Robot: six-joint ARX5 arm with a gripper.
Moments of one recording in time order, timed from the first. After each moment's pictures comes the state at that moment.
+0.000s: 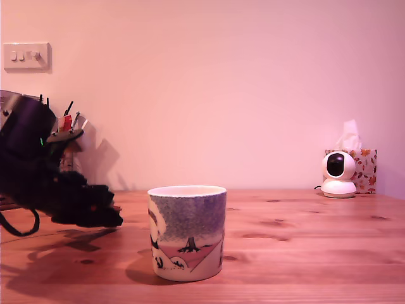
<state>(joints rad) -0.26 1.95 0.71 0.70 0.33 0.11</state>
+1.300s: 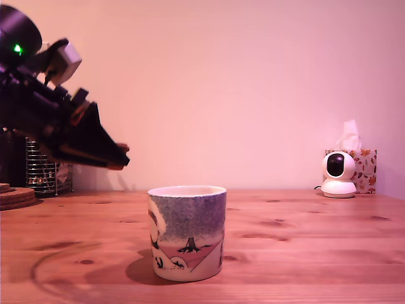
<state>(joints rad) -0.30 1.46 0.71 0.08 0.60 0.16</state>
